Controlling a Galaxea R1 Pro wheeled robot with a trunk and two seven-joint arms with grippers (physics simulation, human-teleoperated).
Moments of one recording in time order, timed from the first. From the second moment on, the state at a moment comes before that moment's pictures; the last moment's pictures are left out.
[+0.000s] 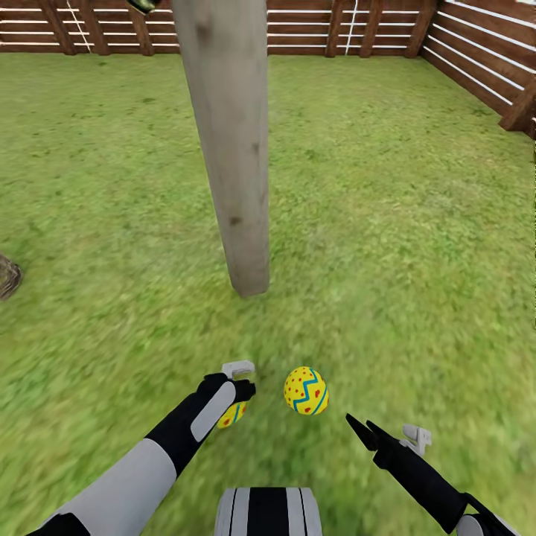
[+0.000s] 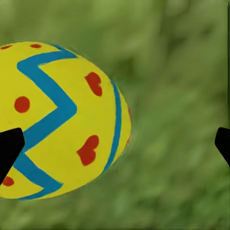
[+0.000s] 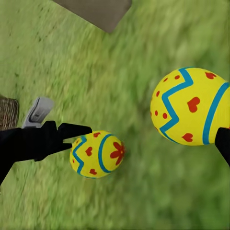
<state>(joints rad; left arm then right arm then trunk) -0.73 -0.09 -0.54 -0.81 0.85 0.58 0.60 0.01 0.09 -0.39 -1.59 -0.38 0.56 0.76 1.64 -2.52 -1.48</state>
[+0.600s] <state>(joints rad) -0.73 -0.09 -0.54 -0.81 0.86 0.59 0.65 0.01 0.09 -0.39 -1.59 -0.38 0.56 0.76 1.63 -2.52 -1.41</state>
